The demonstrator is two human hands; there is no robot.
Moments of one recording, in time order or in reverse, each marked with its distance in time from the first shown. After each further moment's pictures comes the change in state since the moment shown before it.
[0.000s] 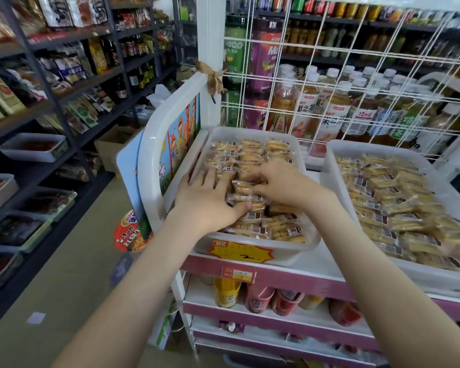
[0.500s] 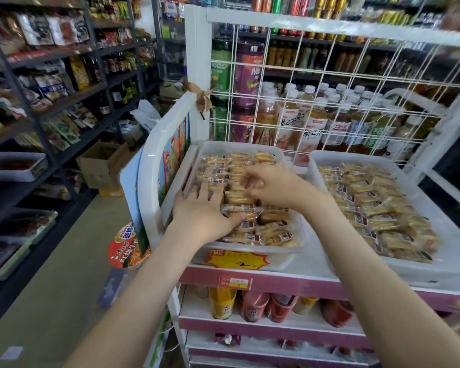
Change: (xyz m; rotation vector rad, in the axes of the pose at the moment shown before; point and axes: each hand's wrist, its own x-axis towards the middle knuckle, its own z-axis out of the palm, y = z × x) left_hand -0.002 0.001 -0.003 -0.030 -0.005 0.021; right_hand -0.013 -0.009 -0.022 0.009 0.050 0.006
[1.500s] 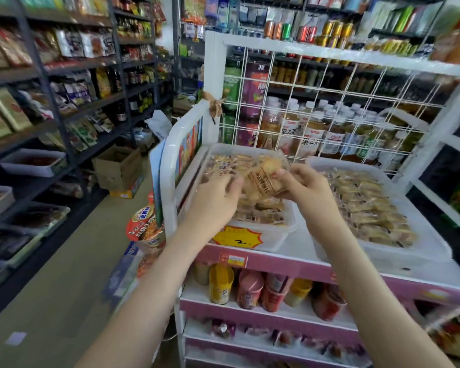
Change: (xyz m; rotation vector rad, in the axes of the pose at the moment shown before) left_hand -0.069 0.023 -0.003 -0.804 0.566 0.131; right_hand -0.098 -0.020 0.001 0.893 0.495 0.218
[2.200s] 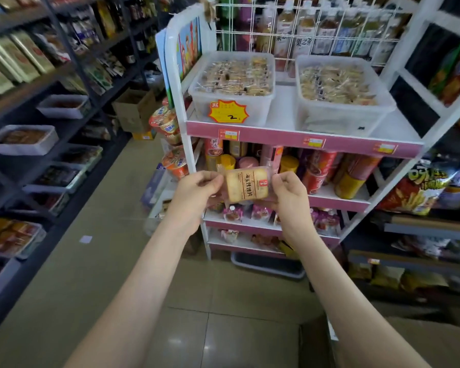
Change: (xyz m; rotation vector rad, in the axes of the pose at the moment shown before) left_hand -0.266 0.031 0.008 -0.735 -0.011 -0.600; right_hand -0.285 0.038 -0.001 0.276 0.085 0.342
